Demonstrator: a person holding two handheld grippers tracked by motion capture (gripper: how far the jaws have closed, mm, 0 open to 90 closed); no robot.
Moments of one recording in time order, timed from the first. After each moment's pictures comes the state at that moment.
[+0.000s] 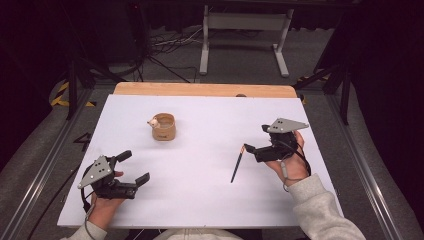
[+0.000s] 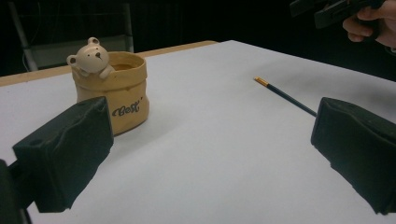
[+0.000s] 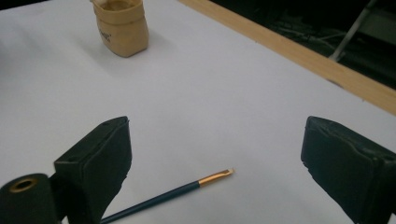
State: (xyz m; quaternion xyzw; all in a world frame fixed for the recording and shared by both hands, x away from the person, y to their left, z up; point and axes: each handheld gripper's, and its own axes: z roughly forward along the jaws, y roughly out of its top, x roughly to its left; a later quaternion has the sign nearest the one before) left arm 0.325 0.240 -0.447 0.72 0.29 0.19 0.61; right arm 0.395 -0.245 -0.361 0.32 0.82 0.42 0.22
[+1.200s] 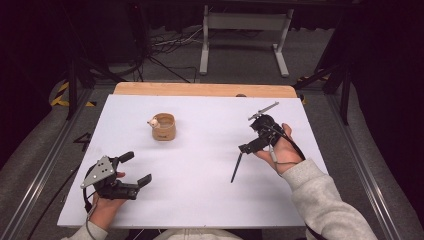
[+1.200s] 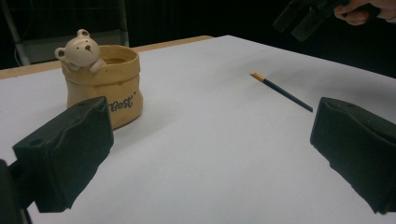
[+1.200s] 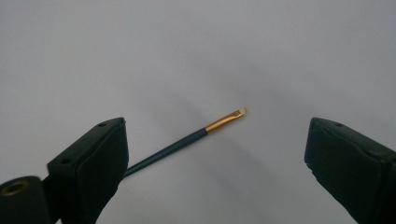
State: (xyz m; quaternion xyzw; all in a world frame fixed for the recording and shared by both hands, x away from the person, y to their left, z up) left arm 0.325 0.235 -0.449 0.72 0.28 0.18 0.60; right arm 0.438 -0.212 -0.356 0.41 0.88 0.23 0.10
